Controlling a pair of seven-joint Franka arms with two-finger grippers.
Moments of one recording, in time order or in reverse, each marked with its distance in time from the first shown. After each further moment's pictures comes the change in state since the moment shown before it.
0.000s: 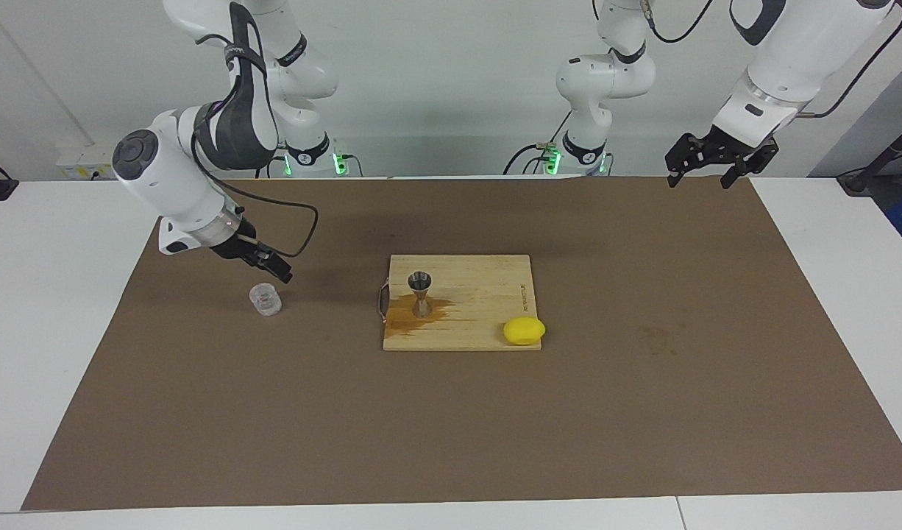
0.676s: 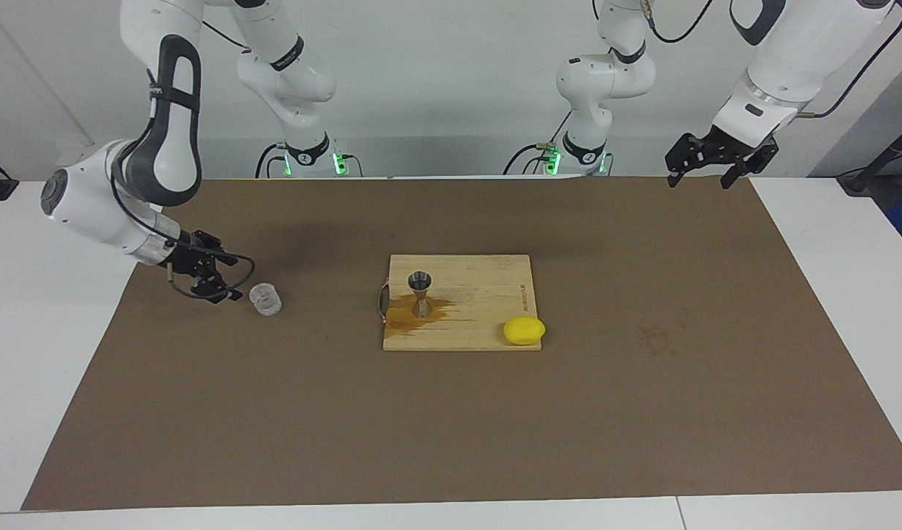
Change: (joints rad) left arm 0.000 0.000 0.000 0.000 0.000 0.000 0.000; right arm -0.208 0.078 -0.009 -0.033 0.182 0.000 0.409
